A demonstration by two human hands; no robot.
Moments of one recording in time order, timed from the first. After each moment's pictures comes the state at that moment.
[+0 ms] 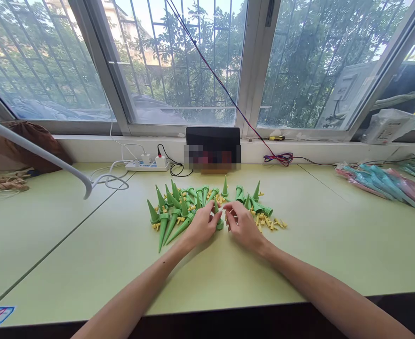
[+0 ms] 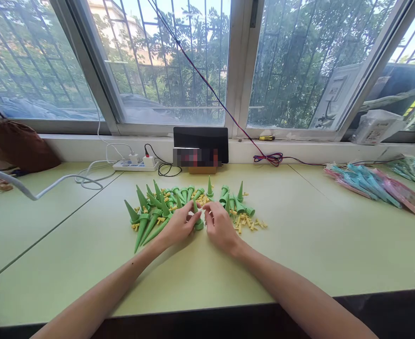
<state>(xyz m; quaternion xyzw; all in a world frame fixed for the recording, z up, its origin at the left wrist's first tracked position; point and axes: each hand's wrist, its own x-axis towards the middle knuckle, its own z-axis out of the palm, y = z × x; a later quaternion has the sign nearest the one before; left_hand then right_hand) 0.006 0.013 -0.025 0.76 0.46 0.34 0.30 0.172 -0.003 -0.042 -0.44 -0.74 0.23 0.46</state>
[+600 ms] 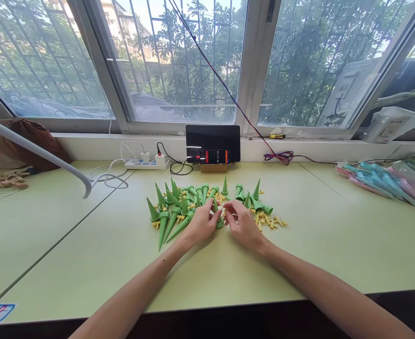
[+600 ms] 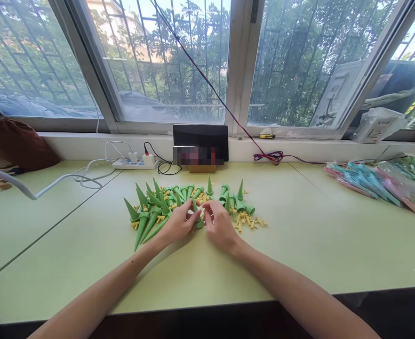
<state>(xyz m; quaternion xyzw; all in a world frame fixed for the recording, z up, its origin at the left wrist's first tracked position) 0.007 0.013 -0.025 0.76 0.46 0.35 0.31 0.170 -0.002 -0.046 -0.42 -0.72 0.27 0.48</state>
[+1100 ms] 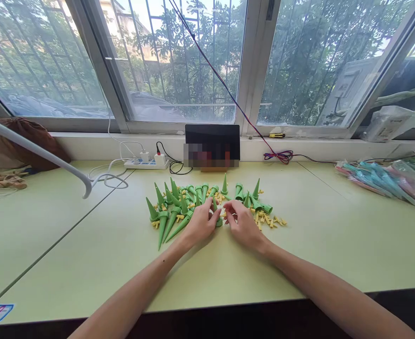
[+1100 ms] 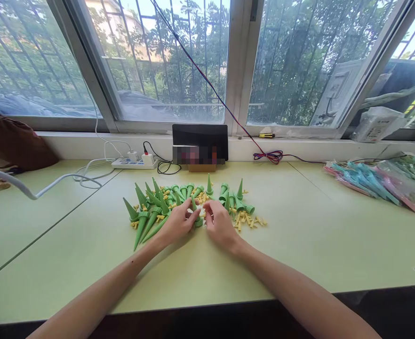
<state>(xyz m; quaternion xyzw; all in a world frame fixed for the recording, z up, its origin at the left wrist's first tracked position) 0.007 0.012 -0.025 0.76 0.47 0.34 0.29 0.172 0.000 -0.046 -0.43 -0.73 0.25 0.47</state>
